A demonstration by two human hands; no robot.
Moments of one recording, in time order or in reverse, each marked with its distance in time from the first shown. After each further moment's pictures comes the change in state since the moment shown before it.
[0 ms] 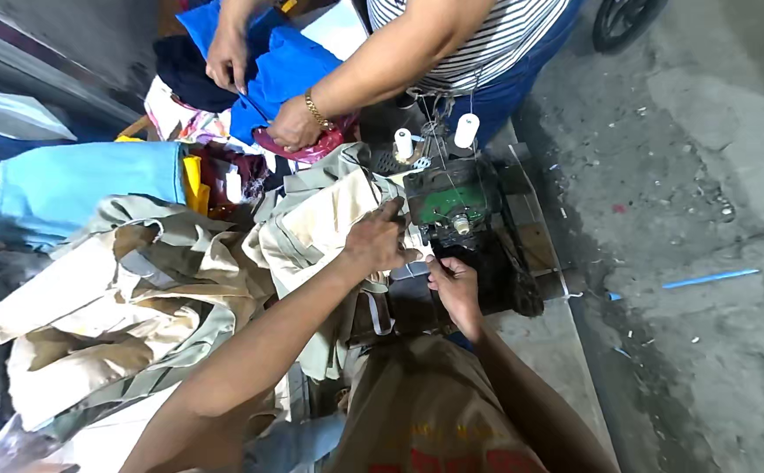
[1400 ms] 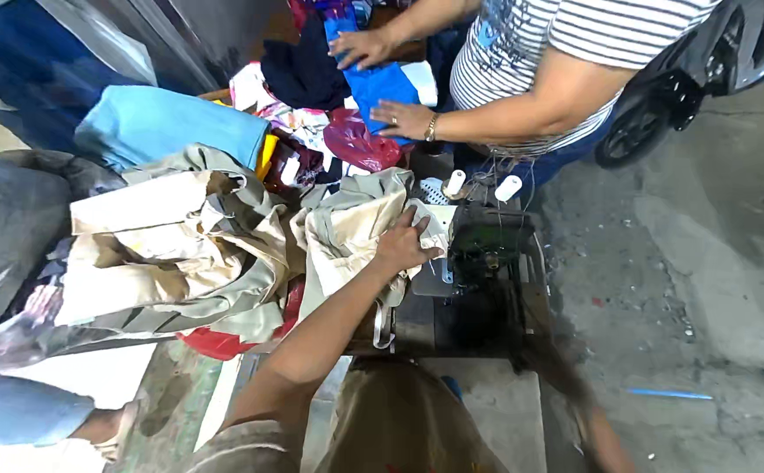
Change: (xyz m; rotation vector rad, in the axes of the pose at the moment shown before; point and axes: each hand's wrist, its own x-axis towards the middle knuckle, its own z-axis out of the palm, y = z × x) left_hand 0.011 -0.032 0.028 -0.464 0.316 -0.205; right_hand 0.019 0.007 -0.190 -0.864 -0.355 0.043
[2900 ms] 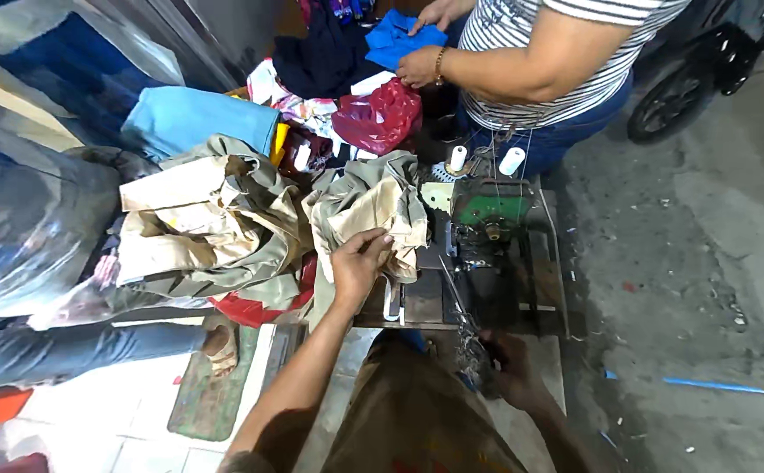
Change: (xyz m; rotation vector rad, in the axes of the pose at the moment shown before) left_hand -0.144 -0.007 -0.006 -0.703 0.708 -0.076; right_hand -0.090 -0.079 0.076 0.488 0.006 -0.769
